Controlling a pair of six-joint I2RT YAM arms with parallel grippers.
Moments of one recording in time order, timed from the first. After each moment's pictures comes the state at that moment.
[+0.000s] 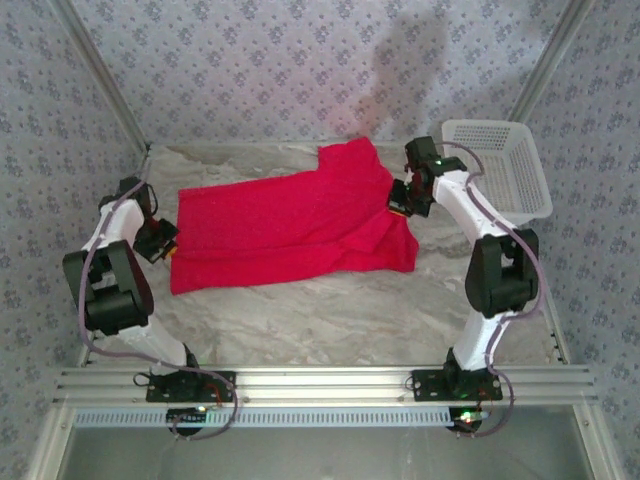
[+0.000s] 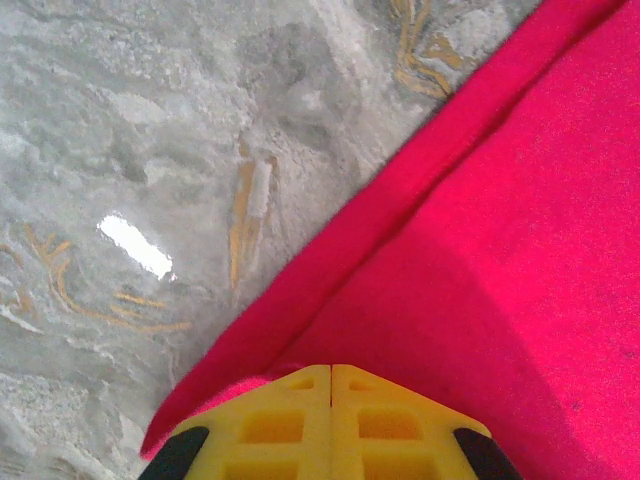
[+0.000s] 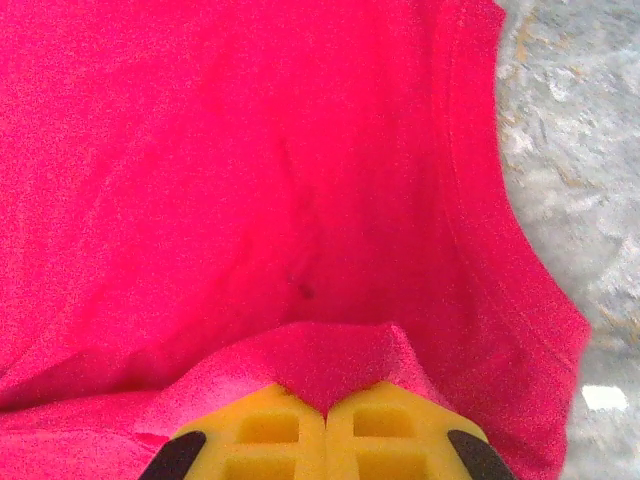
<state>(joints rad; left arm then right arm) 0.27 1.71 1.25 -0.96 0.03 -0.60 0.21 1.83 1.56 -0.91 -0.17 0.49</state>
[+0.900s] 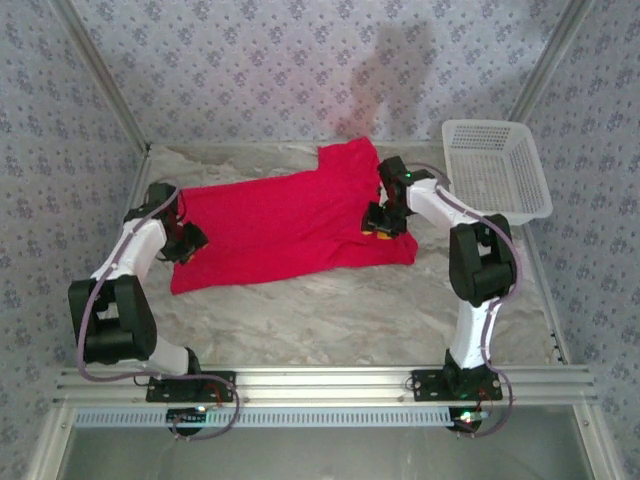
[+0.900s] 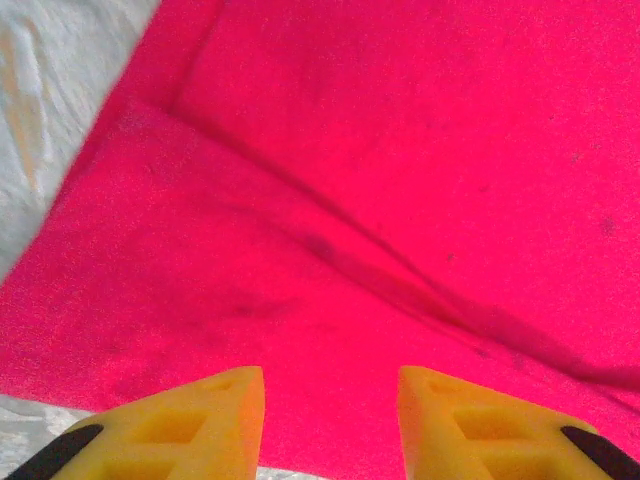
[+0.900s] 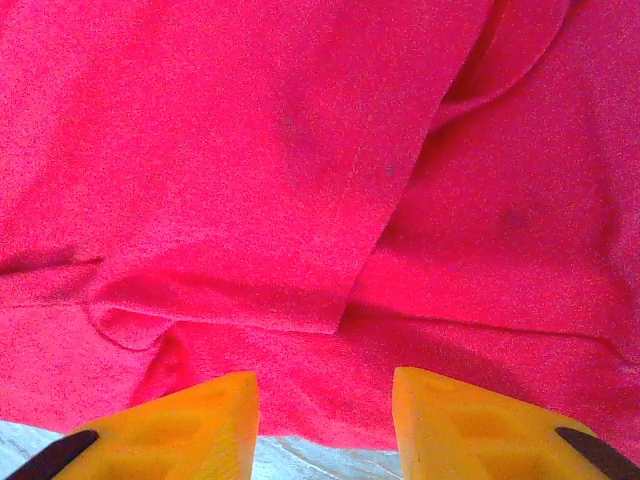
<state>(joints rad) 0.08 1.48 1.03 -0.81 0.11 -0.66 0.33 1.93 1.47 -0.87 -0.26 0.47</state>
